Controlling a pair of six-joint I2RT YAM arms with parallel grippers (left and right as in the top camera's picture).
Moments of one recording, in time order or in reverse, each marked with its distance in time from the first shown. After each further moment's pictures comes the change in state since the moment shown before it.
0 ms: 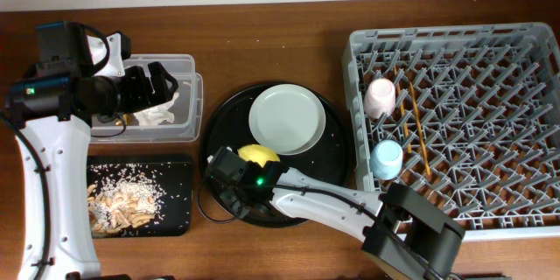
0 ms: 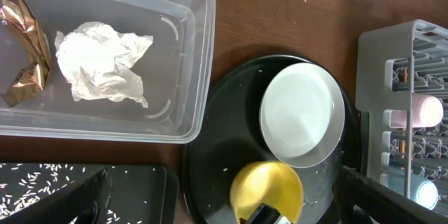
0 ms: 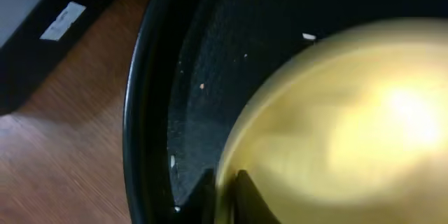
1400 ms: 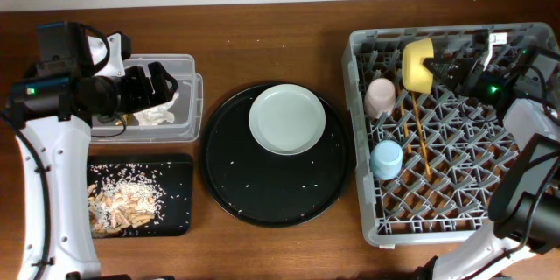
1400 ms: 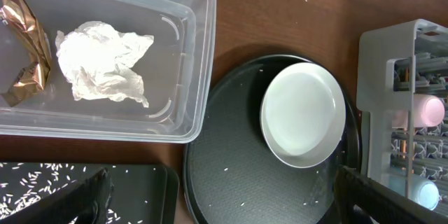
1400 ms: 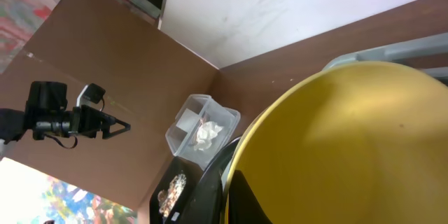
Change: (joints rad) left arm -0.001 0.000 -0.001 0.000 -0.003 0.000; right arm -1.498 0.026 -0.002 0.456 -1.523 -0.069
